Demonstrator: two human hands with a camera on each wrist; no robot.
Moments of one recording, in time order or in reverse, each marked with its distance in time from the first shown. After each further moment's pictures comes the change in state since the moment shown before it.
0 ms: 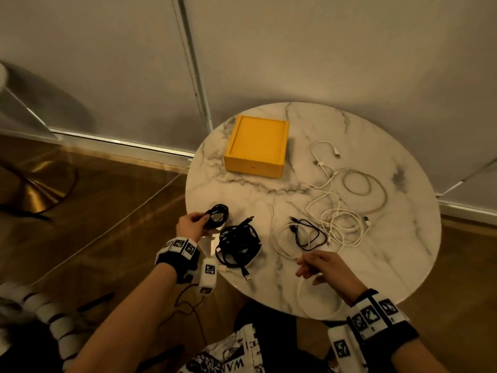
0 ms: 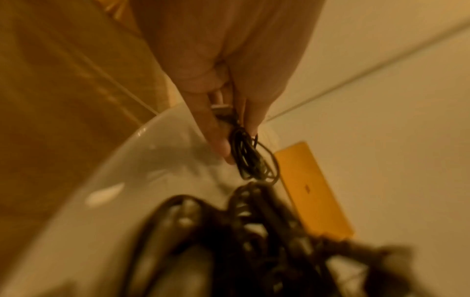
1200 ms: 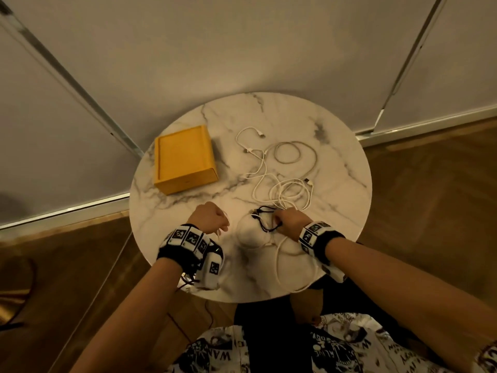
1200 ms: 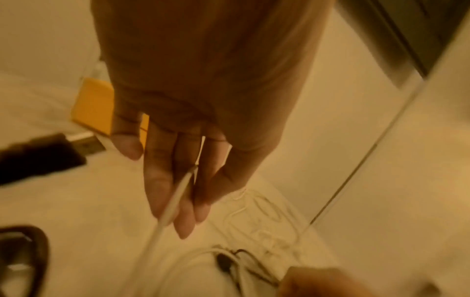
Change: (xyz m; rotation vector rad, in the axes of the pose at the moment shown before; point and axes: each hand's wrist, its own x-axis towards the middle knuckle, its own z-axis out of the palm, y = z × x) left_hand -0.087 0.125 0.136 1.039 -0.621 0.375; right_hand 0.062 0.025 -0.060 -0.840 0.207 -0.127
